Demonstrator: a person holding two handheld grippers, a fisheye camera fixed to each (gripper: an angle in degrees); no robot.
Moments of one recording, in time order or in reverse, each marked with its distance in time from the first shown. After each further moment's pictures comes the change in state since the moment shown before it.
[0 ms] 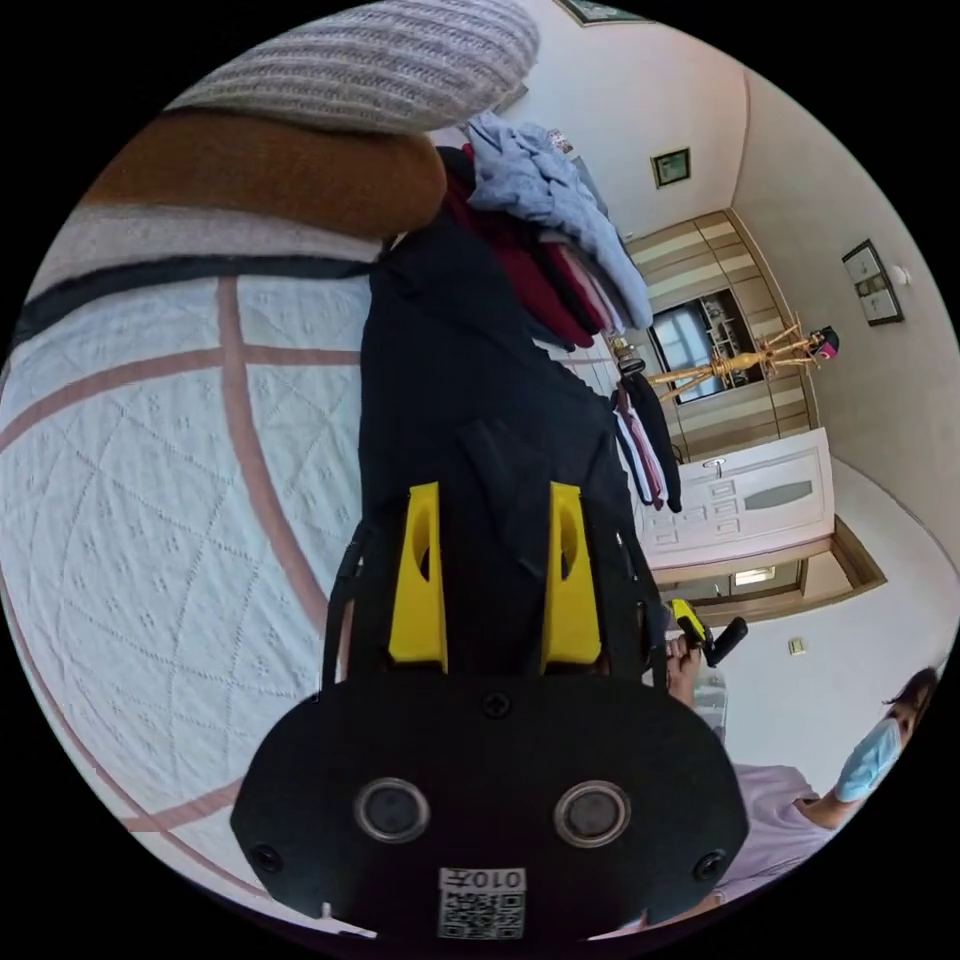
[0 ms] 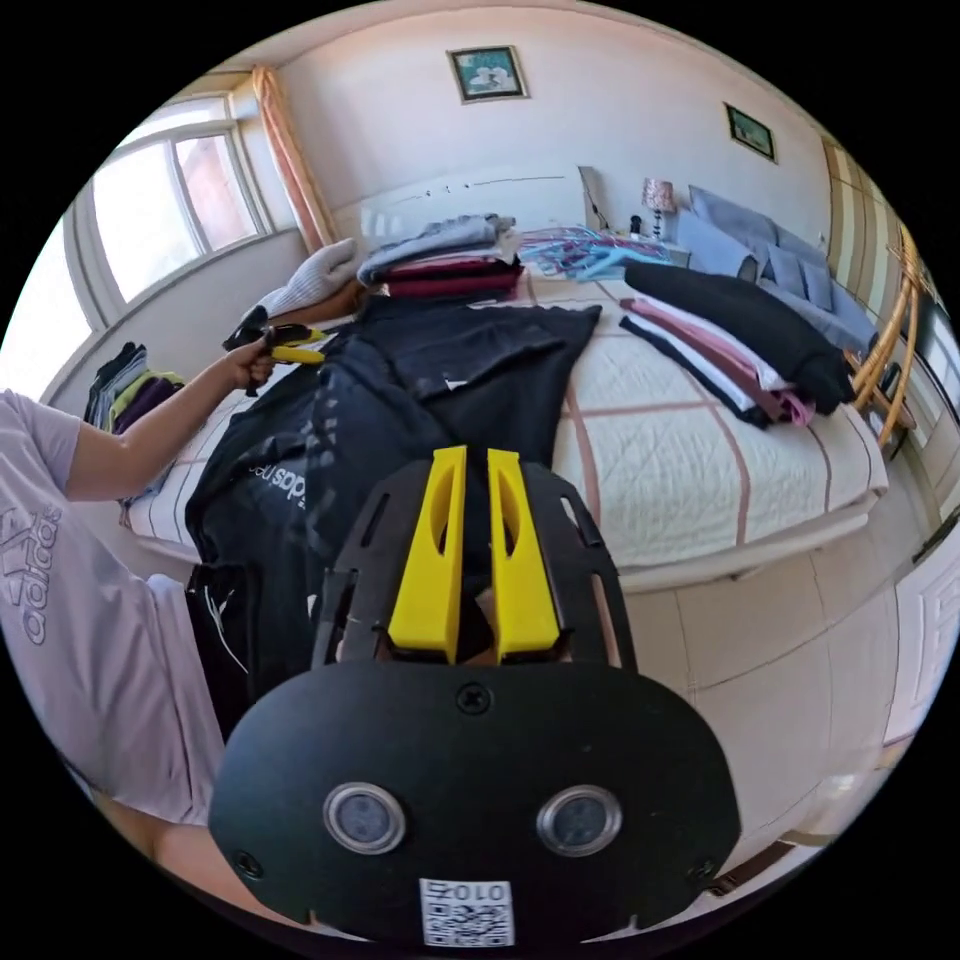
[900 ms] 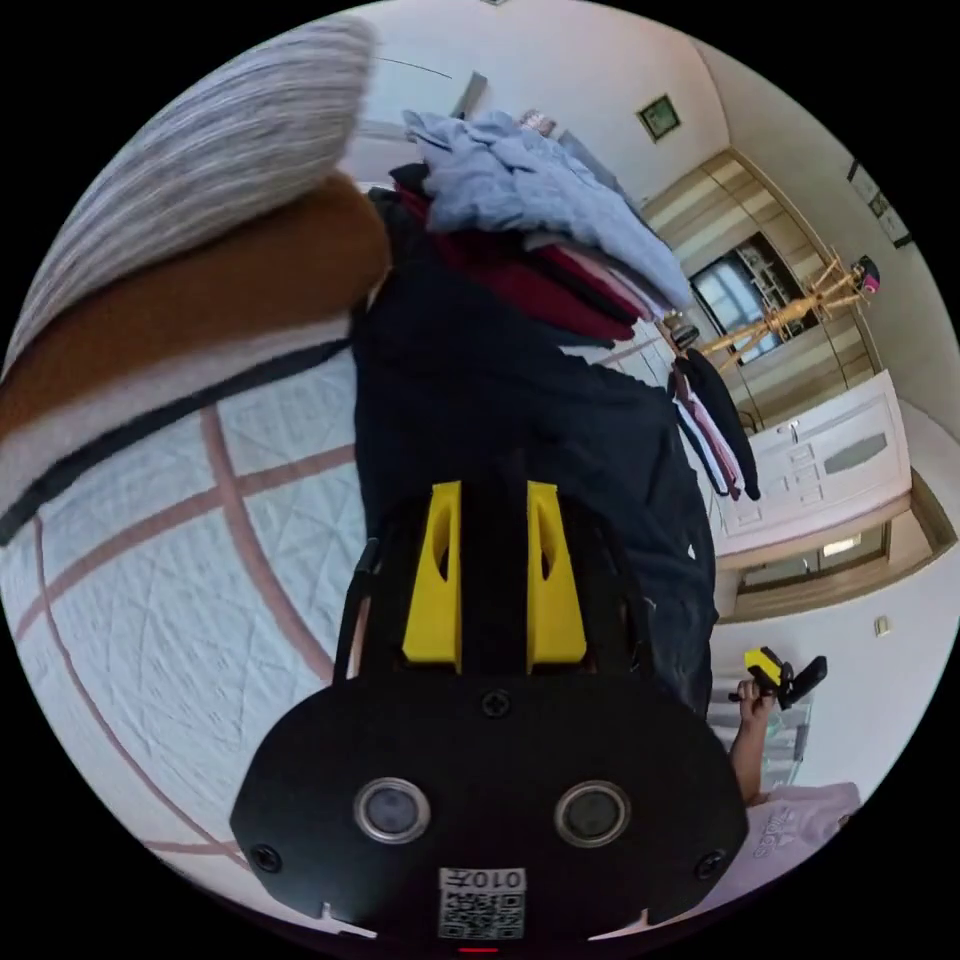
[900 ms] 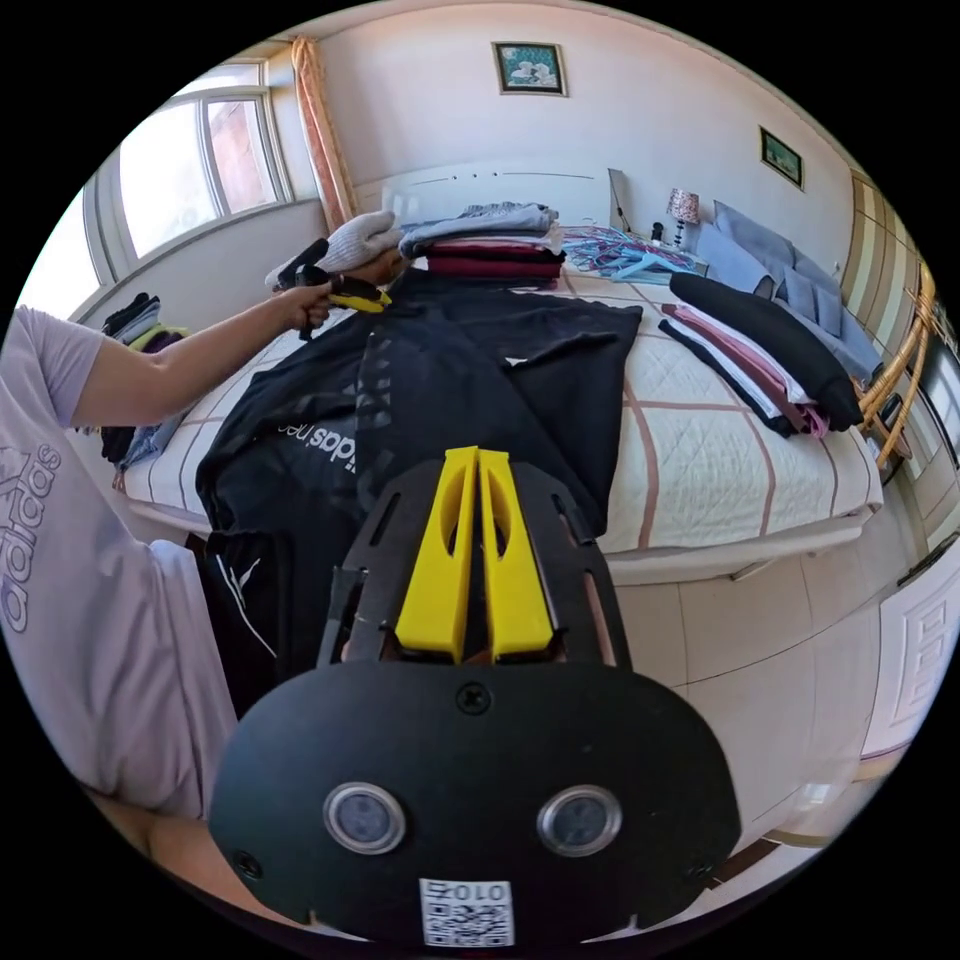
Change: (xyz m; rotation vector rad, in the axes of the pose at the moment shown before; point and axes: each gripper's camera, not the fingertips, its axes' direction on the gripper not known) left arm 0.105 -0.024 -0.026 -0.028 -0.267 0.139; right arm -0.089 0.027 0.008 -0.046 0.033 -0.061
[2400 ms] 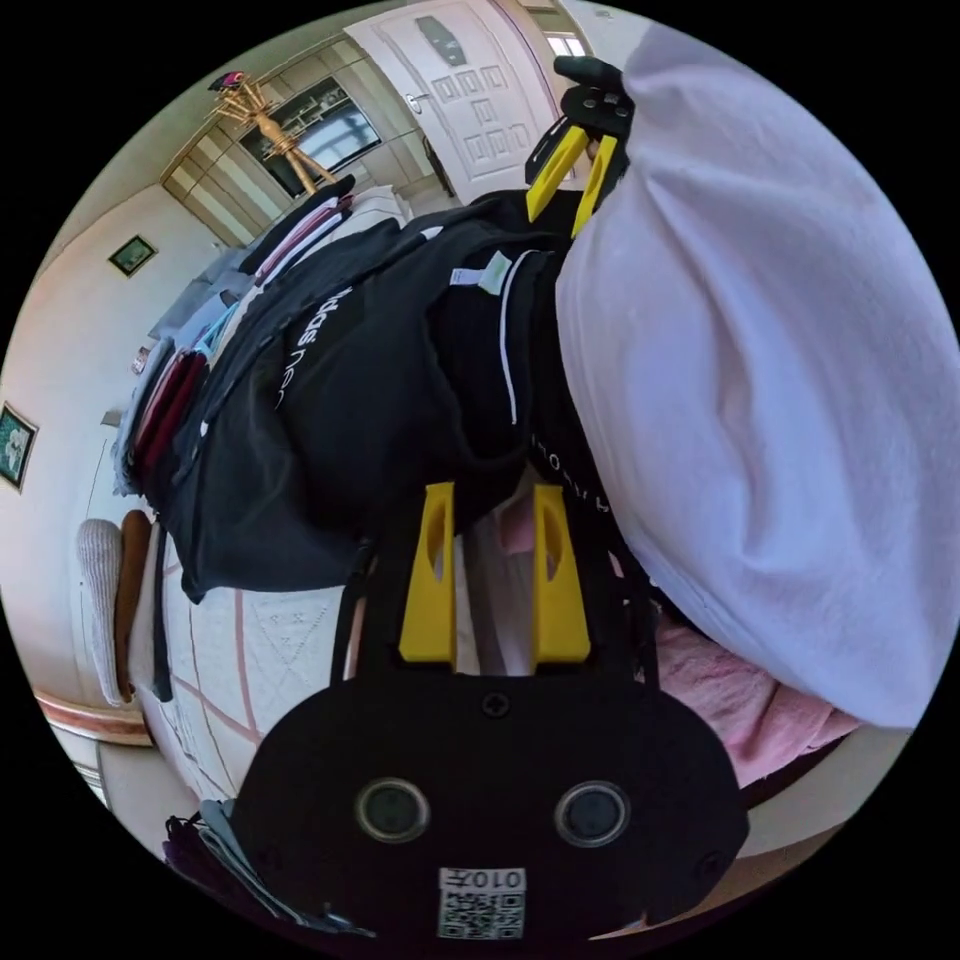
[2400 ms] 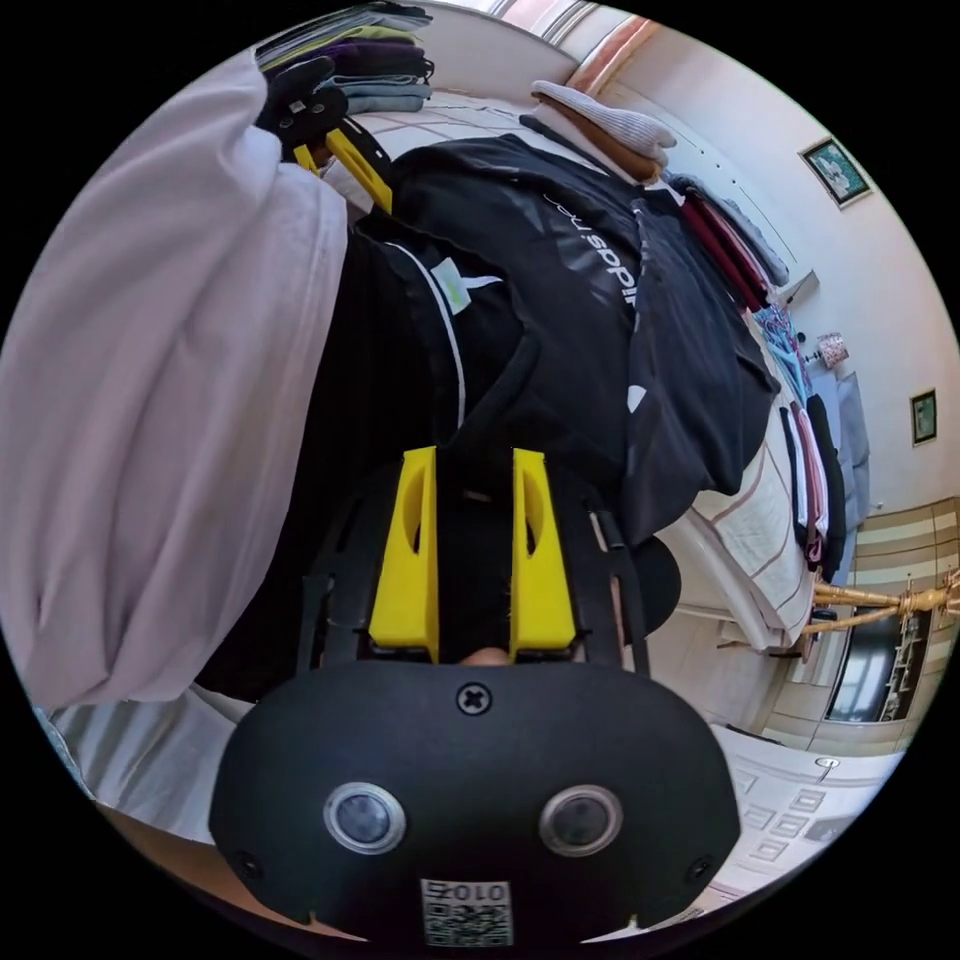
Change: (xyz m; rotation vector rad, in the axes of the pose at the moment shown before) left arm 0.333 0.534 -0.101 -0.136 -0.336 1.298; right arm -0.253 0.044 0.013 -0.318 0.187 -0.615
